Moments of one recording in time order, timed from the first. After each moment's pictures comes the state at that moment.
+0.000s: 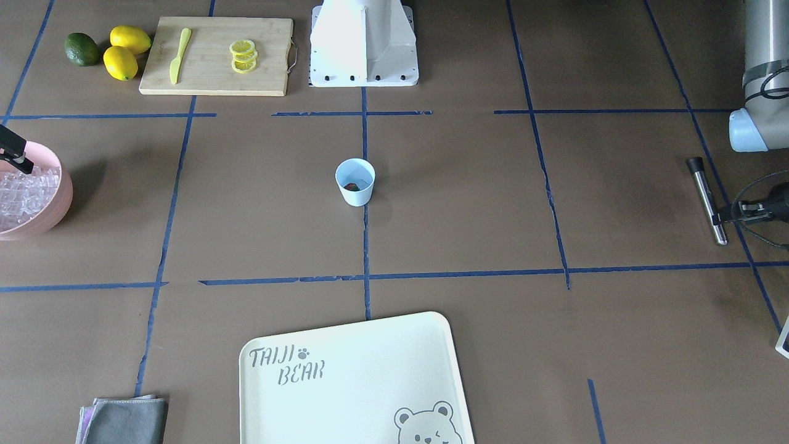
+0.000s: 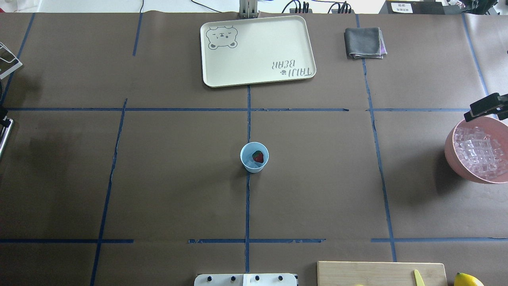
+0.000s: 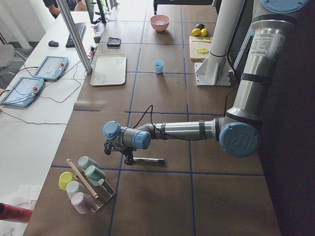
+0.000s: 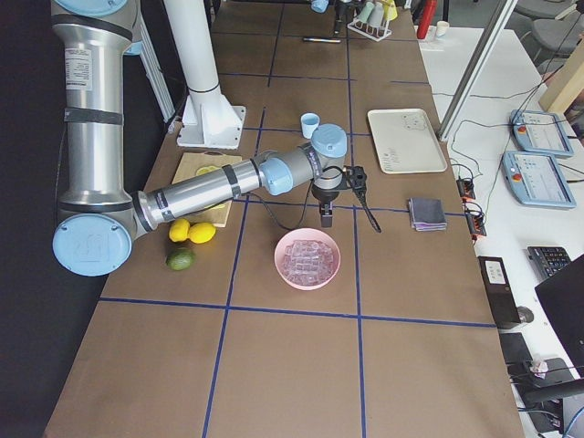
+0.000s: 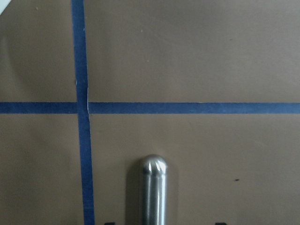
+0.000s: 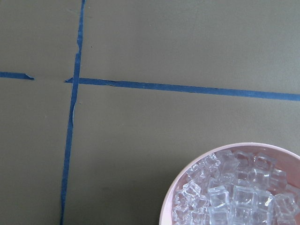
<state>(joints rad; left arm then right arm) -1.26 -1.76 -1.23 -1.79 -2.42 -0.27 1.22 -1.61 1.95 -1.47 2.34 0.47</state>
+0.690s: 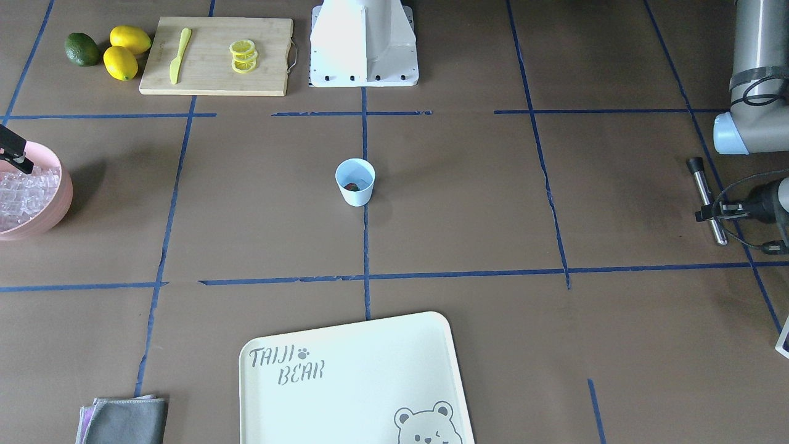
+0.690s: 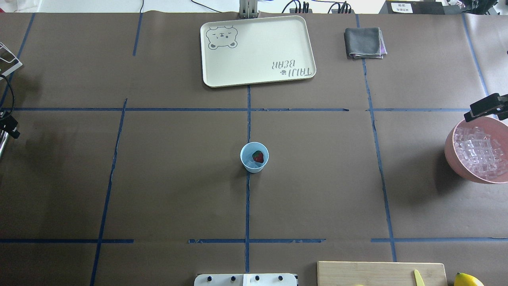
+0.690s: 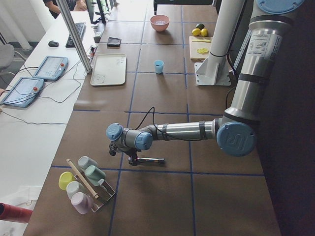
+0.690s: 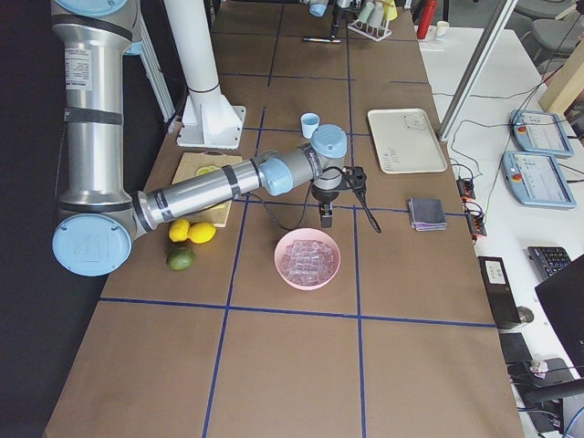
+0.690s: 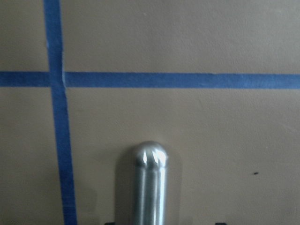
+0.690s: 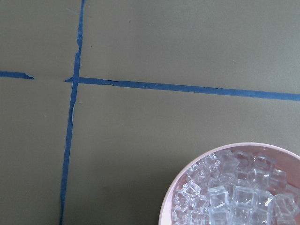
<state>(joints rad) -1.20 -1.76 -1.21 -1.79 -2.43 -0.28 1.22 -1.61 1.95 -1.47 2.34 0.47</state>
